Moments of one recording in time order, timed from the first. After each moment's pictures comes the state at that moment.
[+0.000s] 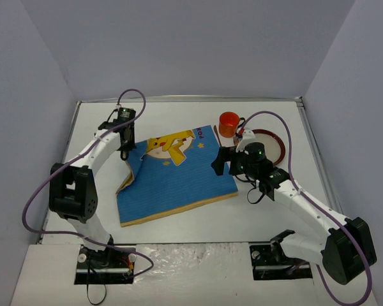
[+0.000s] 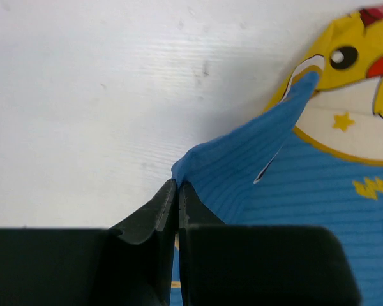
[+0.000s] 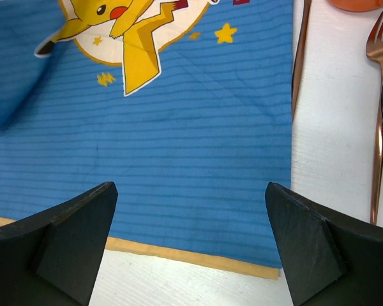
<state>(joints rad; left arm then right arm) -0.22 1.71 1.34 -0.67 -0.26 -0.22 0.49 1.13 0.68 -0.07 -0.09 0.35</state>
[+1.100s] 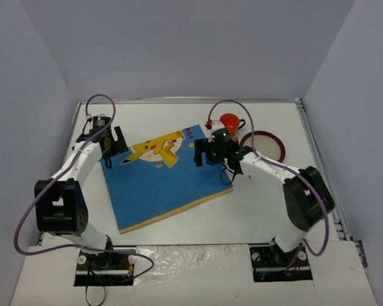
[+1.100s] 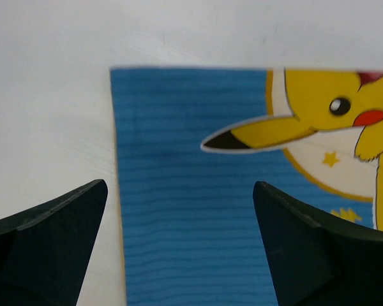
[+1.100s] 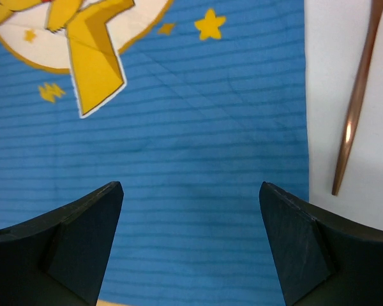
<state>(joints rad) -0.03 1.56 1.15 -0.57 -0.19 -0.39 0.57 1.66 1.04 -0.10 -0.02 0.32</state>
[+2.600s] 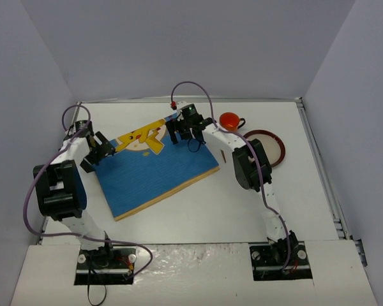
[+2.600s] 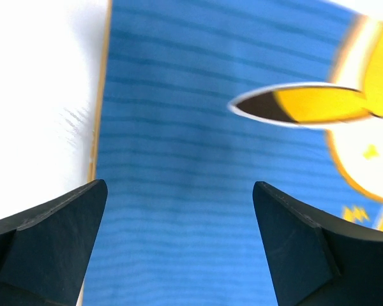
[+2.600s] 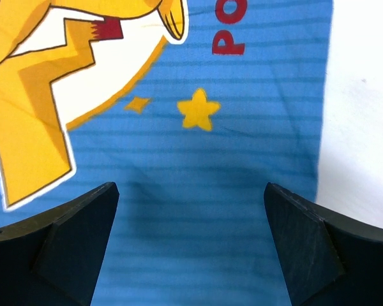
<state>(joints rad) 0.19 1.74 1.19 -0.57 -0.06 -0.60 0.59 2.43 1.99 -0.29 -0.05 0.06</state>
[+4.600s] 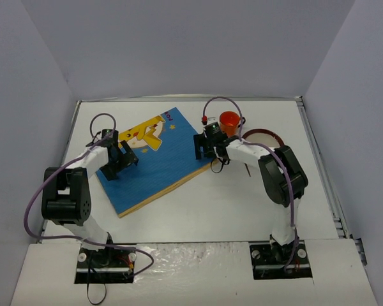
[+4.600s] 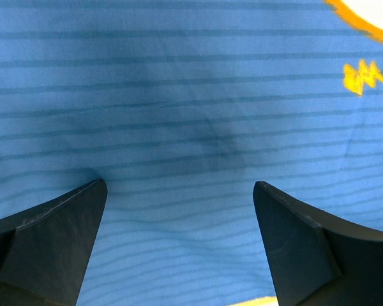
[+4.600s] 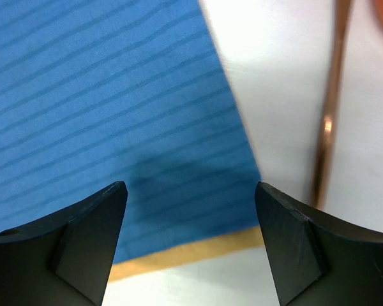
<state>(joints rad) -0.03 1.64 1.02 -0.53 -0.01 -0.67 0.53 1.94 1.24 -0.16 0.10 0.31</state>
